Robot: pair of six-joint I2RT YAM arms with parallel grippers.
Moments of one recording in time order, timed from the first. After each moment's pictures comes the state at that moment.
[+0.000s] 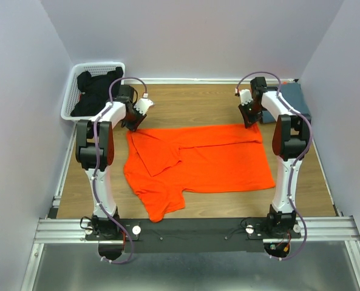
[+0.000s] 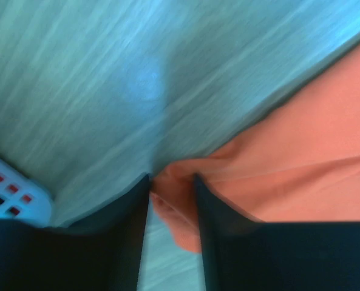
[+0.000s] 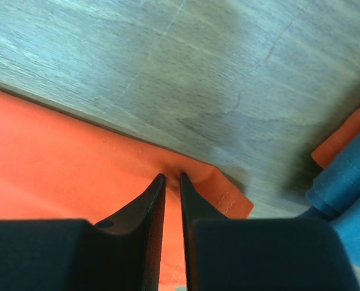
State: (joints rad) left arm -0.09 2.09 1.56 -0.63 0.14 0.63; right arm 0.05 2.29 1.88 -0.88 -0.14 -0.43
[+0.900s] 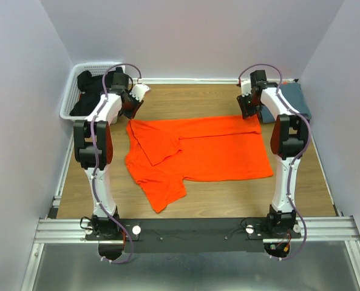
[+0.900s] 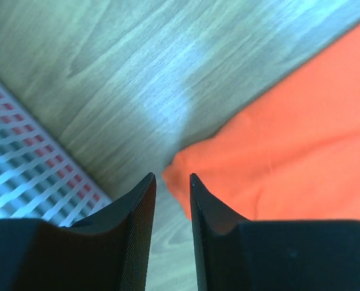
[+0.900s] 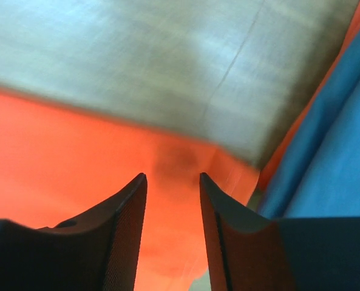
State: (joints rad) left arm -0.05 2.12 1.74 -0.65 0.17 0.59; right arm 0.07 2.34 2.01 -0.81 -0.08 -0.34
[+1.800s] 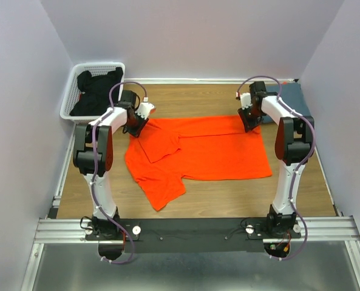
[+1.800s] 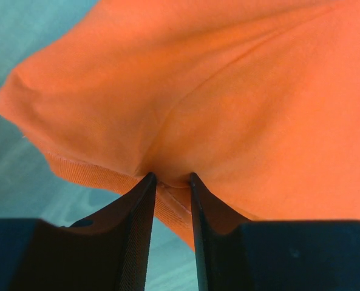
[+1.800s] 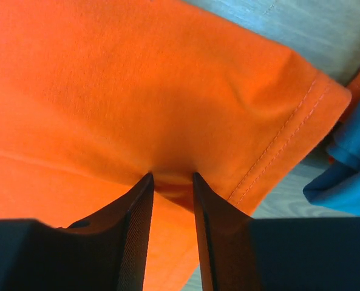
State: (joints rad) left arm -0.11 1.98 1.39 -0.57 0.16 0.51; right arm 0.08 2.17 1.68 -0.77 -0.07 -0.37
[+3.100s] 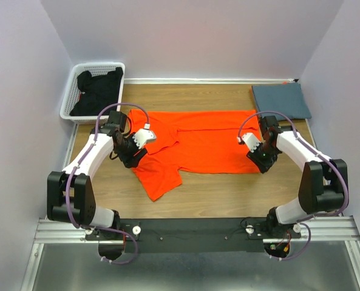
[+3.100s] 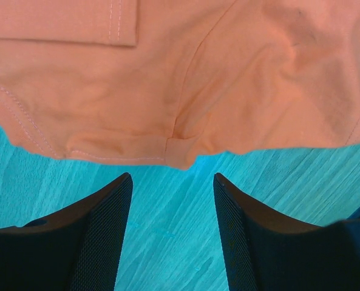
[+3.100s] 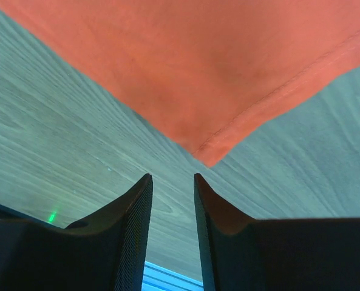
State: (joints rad) left arm -0.14 1.41 0.99 -0.87 0.39 0.84; right arm 0.09 1.50 0.96 -0.93 -0.06 -0.76
